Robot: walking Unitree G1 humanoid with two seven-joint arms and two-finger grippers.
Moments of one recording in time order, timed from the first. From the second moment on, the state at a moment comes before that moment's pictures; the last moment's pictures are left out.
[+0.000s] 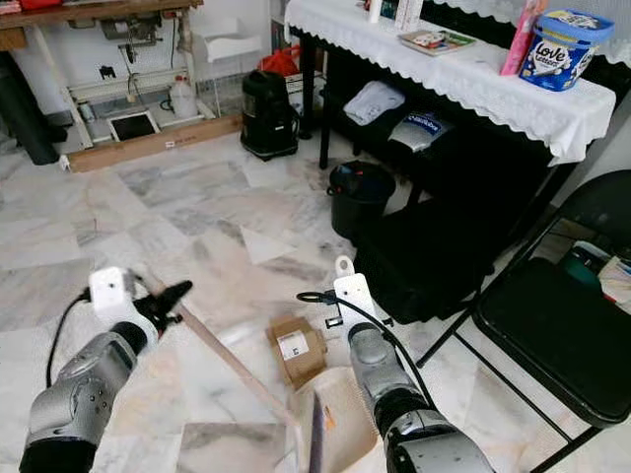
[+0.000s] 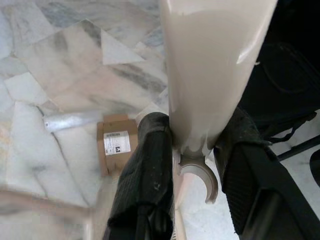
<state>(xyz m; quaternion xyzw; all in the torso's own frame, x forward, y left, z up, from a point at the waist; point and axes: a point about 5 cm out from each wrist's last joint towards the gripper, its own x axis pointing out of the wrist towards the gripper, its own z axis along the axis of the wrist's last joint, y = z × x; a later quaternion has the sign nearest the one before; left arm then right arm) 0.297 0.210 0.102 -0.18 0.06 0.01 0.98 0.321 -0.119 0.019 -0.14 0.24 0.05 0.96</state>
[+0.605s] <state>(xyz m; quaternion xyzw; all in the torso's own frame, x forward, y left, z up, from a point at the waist) 0.279 0.227 0.087 -0.05 0.00 0.08 1.00 0.325 -0.155 0.025 -0.11 0.22 0.00 0.97</state>
